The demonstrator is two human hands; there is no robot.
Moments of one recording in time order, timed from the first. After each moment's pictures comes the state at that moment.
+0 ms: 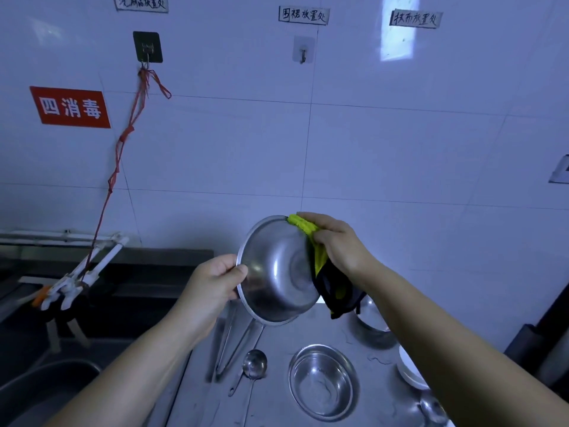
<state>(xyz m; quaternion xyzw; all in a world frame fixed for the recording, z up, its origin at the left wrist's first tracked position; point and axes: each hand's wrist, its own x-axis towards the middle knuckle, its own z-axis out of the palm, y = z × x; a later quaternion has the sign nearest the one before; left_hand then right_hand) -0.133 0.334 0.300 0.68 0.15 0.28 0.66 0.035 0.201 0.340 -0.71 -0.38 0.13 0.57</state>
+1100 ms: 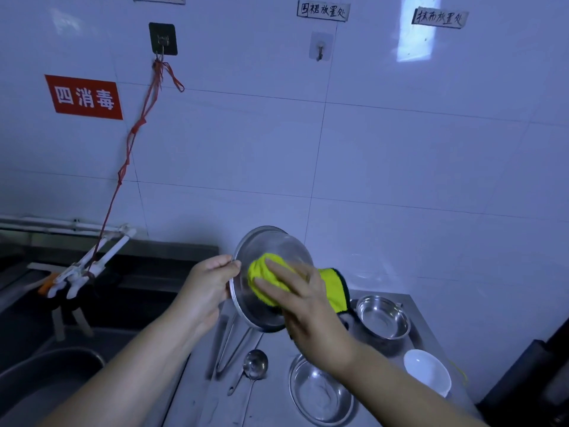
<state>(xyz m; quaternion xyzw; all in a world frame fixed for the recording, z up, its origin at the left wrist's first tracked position) -0.124 0.352 0.295 0.57 0.25 0.29 0.72 -0.013 0.209 0.250 -0.66 -0.64 -0.20 0.33</state>
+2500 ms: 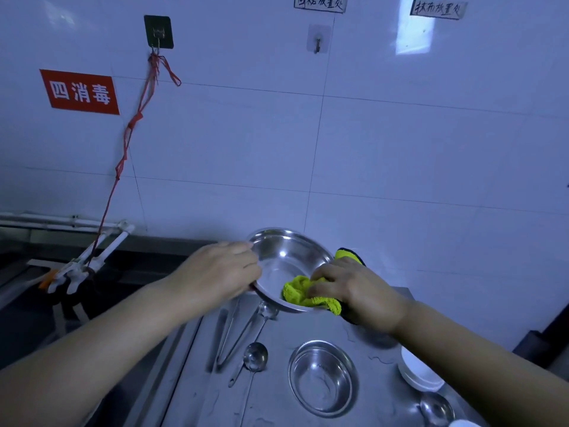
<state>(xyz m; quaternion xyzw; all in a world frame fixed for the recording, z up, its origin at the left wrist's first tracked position) -0.138 0.374 0.315 0.94 -0.14 0.29 -0.15 0.054 0.161 0.284 -0.64 -0.73 -0.22 0.11</state>
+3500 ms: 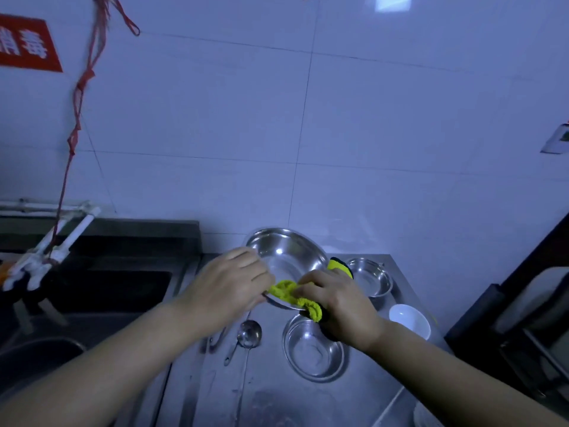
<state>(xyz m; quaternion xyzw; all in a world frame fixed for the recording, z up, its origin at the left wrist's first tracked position) -0.111 0.388 0.247 0.92 -0.22 0.32 -0.08 0.019 0.181 0.215 -0.73 -0.63 -0.19 0.19</state>
